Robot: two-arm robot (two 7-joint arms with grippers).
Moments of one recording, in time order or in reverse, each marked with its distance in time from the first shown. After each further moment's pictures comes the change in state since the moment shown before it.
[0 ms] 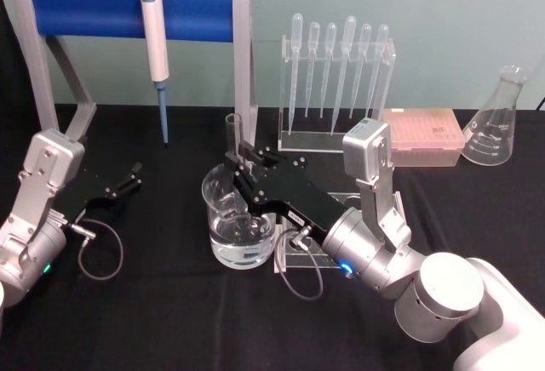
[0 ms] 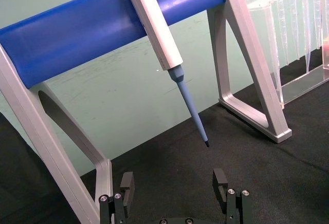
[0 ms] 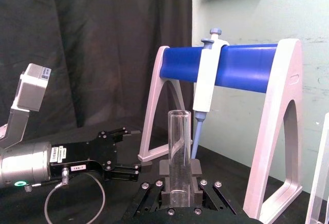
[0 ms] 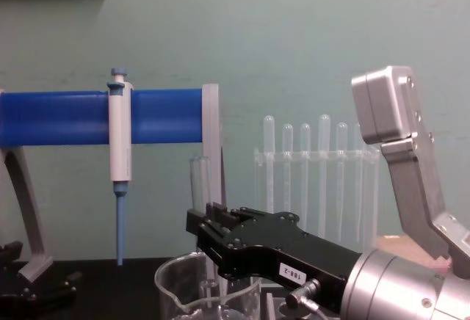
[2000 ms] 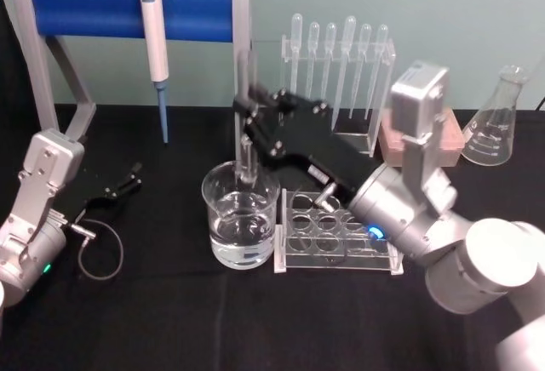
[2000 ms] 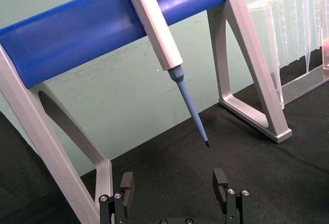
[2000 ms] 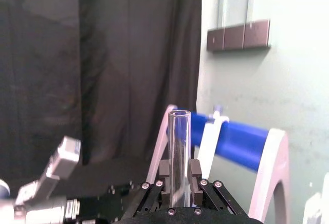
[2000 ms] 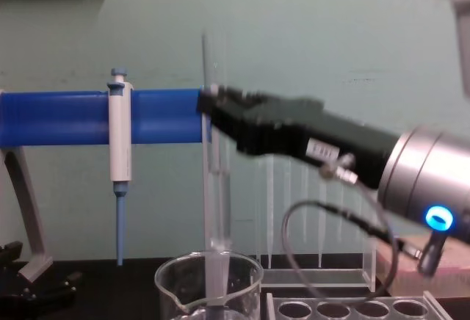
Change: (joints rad) left arm 0.000 0.000 0.000 0.000 0.000 0.000 0.000; right arm -0.023 0.075 0.041 -0.262 0.035 0.063 0.002
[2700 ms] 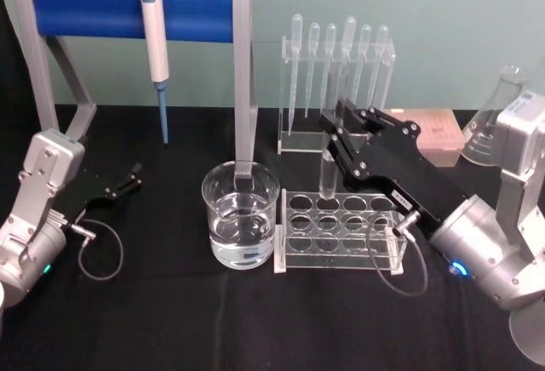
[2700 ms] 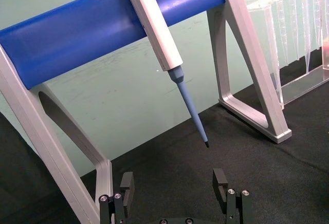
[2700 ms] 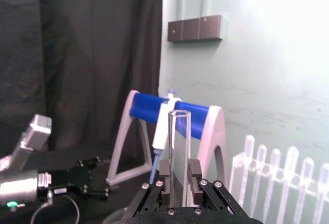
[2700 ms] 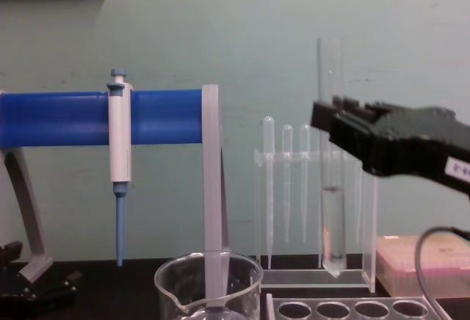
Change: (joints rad) left arm 0.000 0.000 0.000 0.000 0.000 0.000 0.000; right arm -0.215 0.140 0.137 -0.210 0.002 0.014 -0.093
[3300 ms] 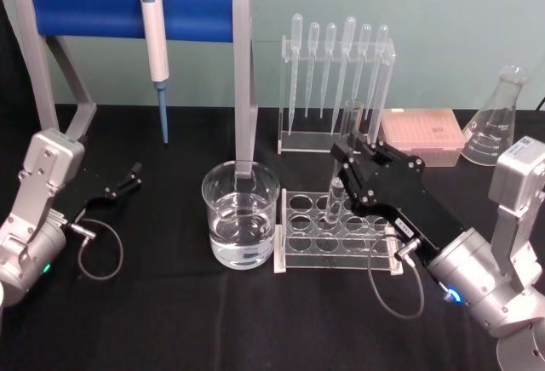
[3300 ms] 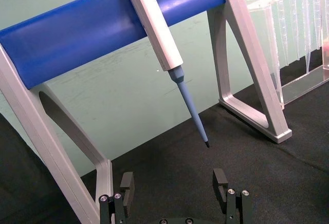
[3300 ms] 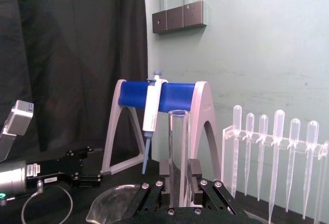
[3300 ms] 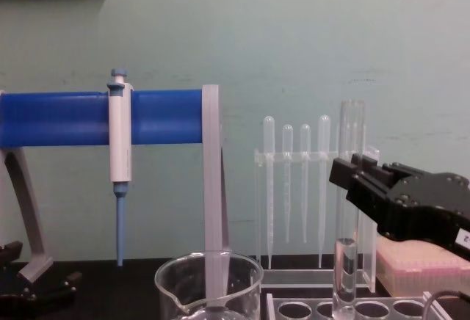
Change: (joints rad) left arm 0.000 0.000 0.000 0.000 0.000 0.000 0.000; right arm -0.038 -0.056 0.025 0.133 0.021 -0.108 0.031
